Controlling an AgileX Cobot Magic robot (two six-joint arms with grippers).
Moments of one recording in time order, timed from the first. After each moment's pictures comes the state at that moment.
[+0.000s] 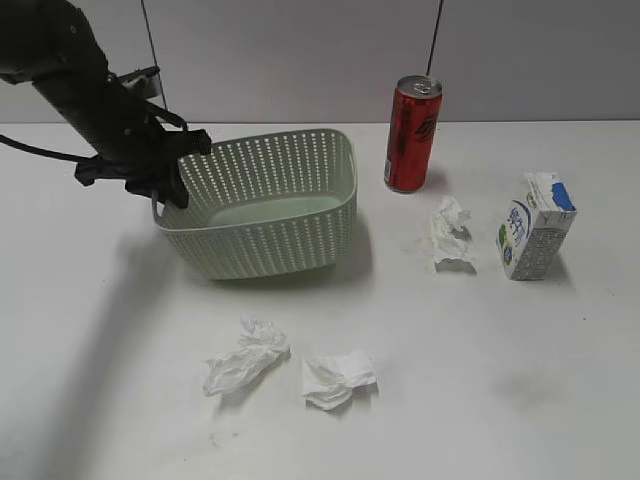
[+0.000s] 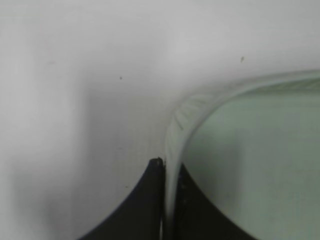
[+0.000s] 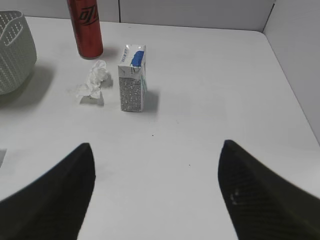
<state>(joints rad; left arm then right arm) -0.24 2.11 -1.52 -0.39 0.79 0.05 0.05 -0.01 -0.44 0.10 0.89 -0.07</state>
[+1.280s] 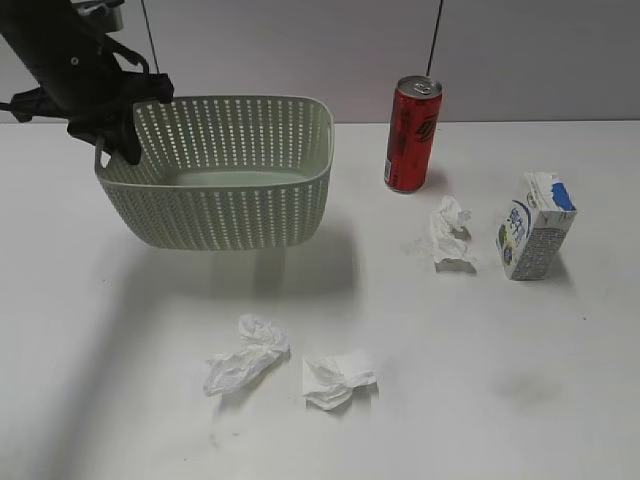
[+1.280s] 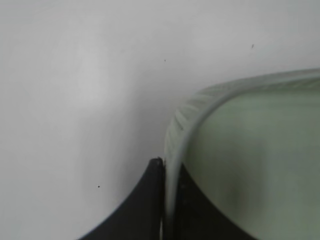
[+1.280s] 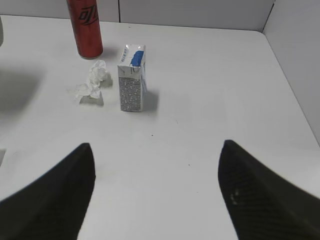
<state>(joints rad) -0.24 1.95 -1.60 -0.17 1.05 -0.07 0.05 -0.01 -0.44 0.10 0.89 -0.07</state>
